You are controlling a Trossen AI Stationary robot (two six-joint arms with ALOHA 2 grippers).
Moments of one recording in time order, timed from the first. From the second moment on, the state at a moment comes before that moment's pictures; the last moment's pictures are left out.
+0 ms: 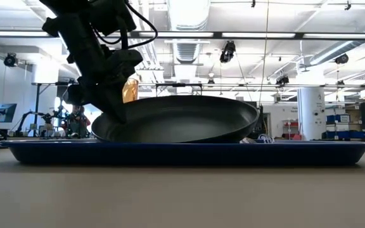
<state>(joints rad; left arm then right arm) -0.03 1.44 0.81 -0.41 -0.14 -0.96 0.28 1.62 2.03 -1.33 0.70 0.52</state>
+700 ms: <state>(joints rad) -0.03 1.43 0.81 -0.44 -0.14 -0.91 0.28 1.62 2.03 -1.33 0.70 0.52</state>
